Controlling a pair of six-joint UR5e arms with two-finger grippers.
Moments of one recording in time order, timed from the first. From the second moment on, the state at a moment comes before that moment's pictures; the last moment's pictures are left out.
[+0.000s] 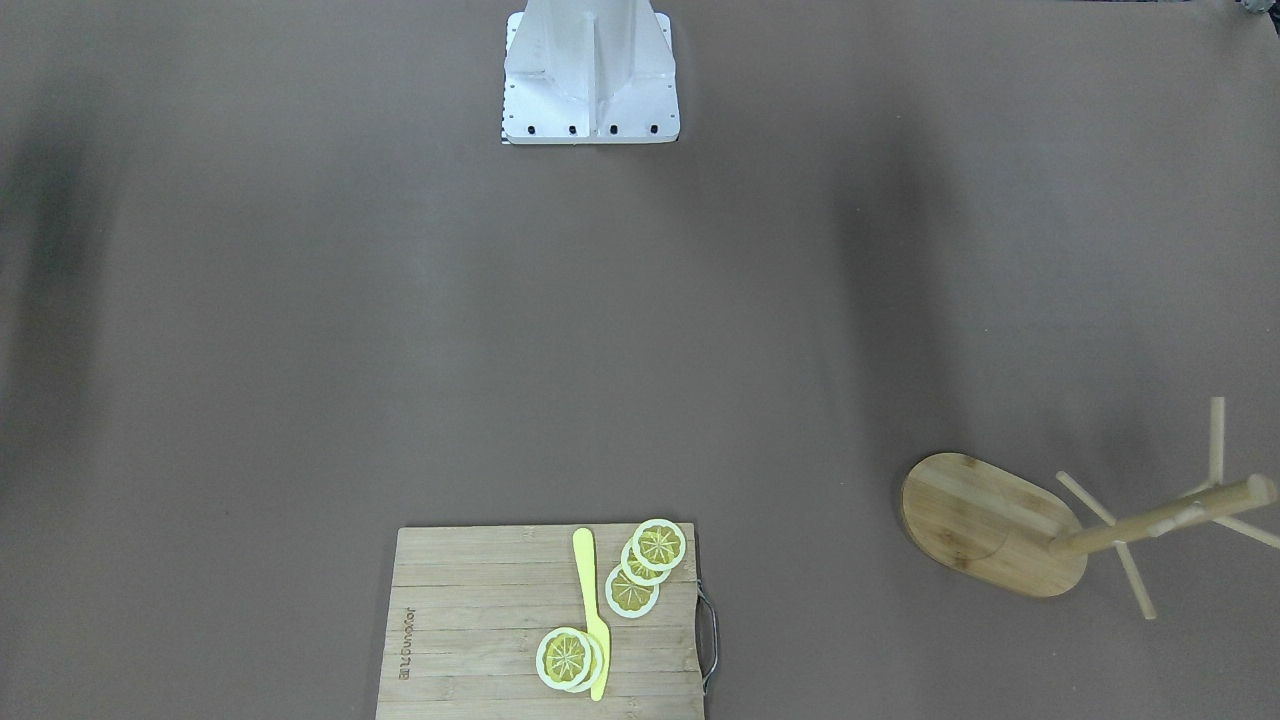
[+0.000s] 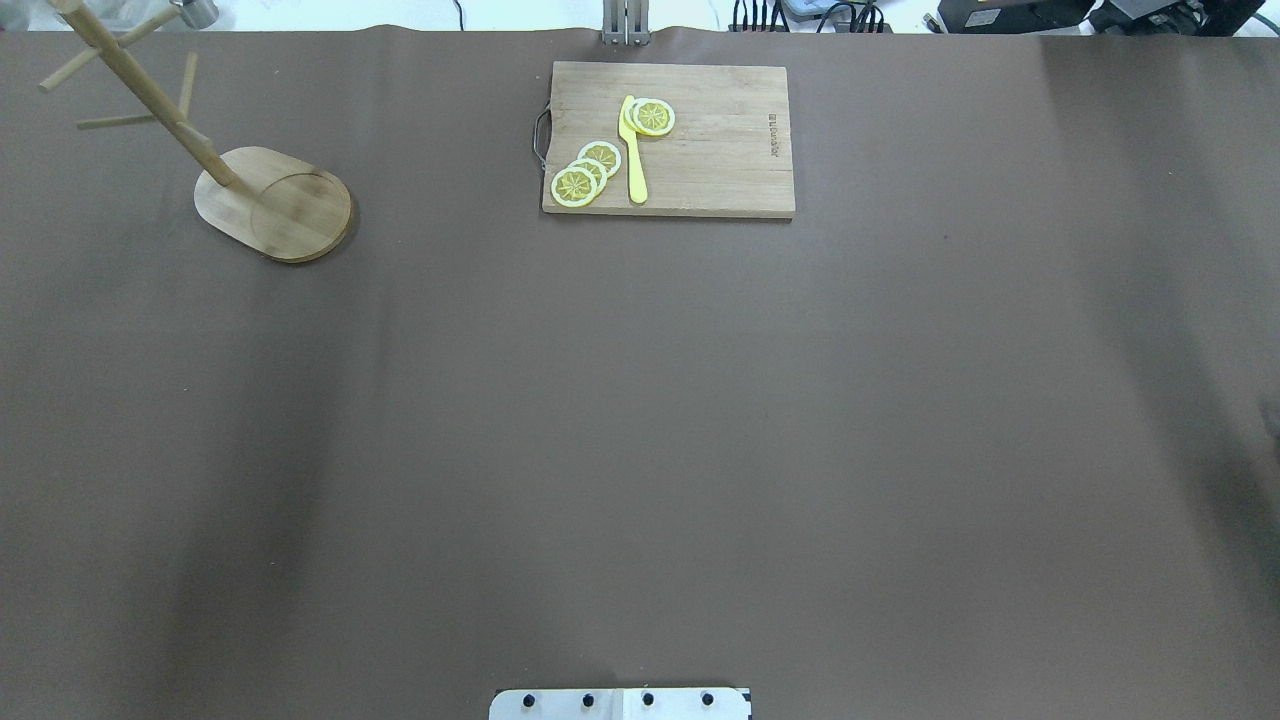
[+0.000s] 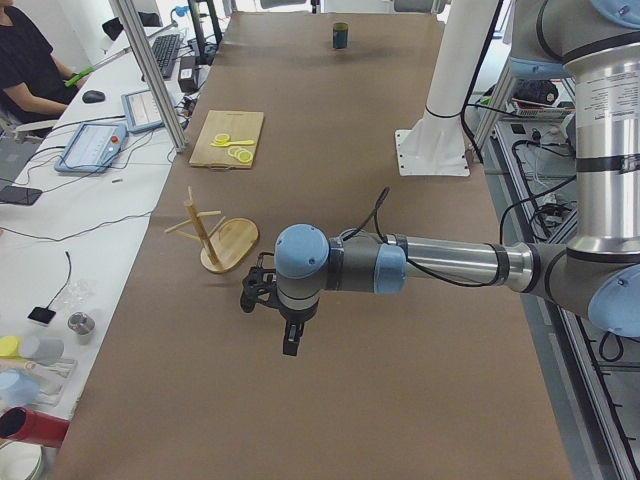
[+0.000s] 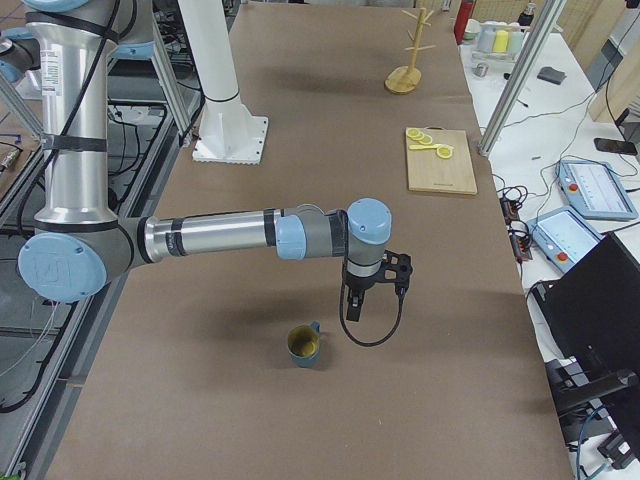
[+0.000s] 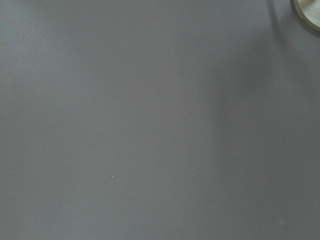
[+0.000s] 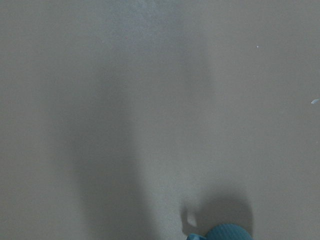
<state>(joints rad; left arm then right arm) -1.65 -1.42 -1.80 -1.55 -2.38 0.13 1.49 -1.63 1.76 -1.61 2.34 0.26</state>
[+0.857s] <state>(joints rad) -1.65 -1.42 -1.80 -1.55 -2.38 0.14 1.48 -1.62 1.76 -1.60 2.33 0.27</state>
